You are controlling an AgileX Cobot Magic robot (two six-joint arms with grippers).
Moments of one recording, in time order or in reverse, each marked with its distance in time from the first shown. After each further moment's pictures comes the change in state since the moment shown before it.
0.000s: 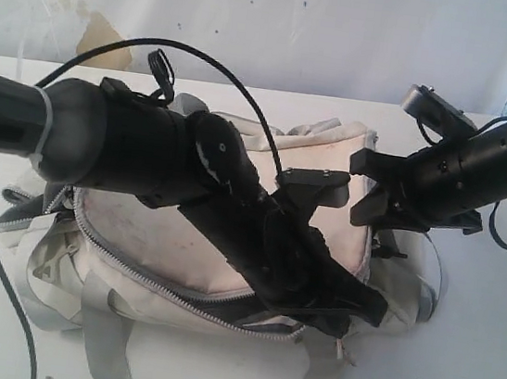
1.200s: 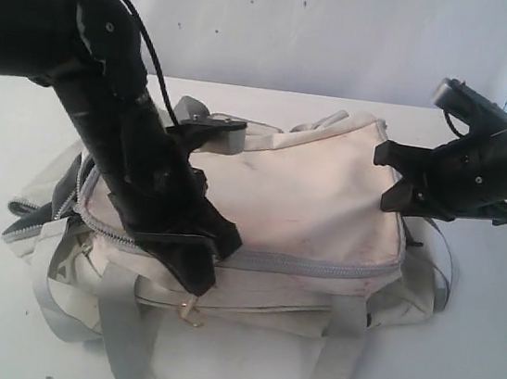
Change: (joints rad) left arm 0.269 -0.170 -0.008 0.325 0.531 -0.062; right arm -0.053 -0.001 0.003 -0.065 -0.140 0.050
